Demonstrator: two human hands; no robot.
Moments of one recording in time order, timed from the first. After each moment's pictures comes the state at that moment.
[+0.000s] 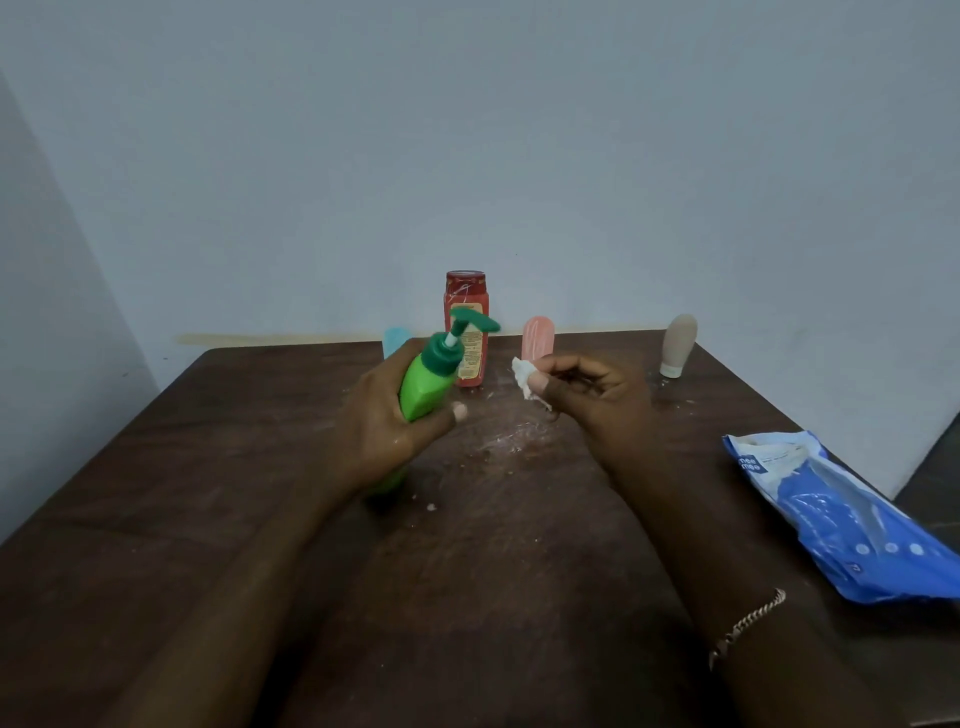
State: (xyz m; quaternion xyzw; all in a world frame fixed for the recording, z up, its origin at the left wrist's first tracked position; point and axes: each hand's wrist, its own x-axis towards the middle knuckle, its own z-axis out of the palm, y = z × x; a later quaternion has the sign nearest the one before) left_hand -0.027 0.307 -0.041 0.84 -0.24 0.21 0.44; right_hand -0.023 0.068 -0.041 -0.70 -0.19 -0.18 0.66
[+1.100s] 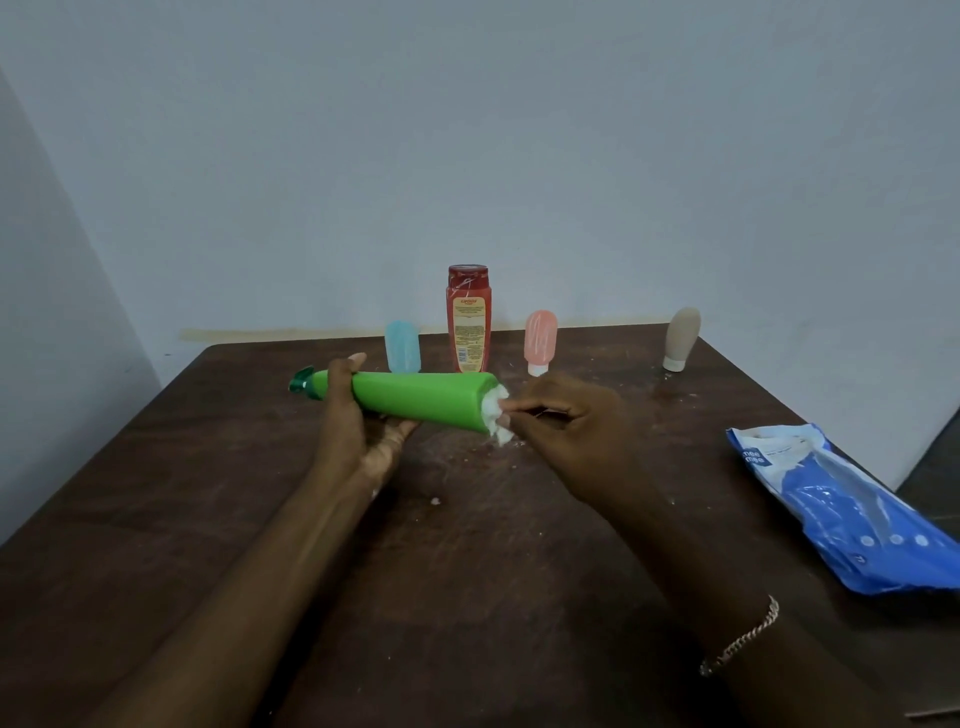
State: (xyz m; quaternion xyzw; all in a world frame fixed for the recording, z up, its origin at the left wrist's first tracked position) left_hand 0.004 0.308 -0.067 0.28 0.14 0.04 0.95; right_hand -0.037 0.086 -0.058 -0.81 -0.26 -0.28 0.44
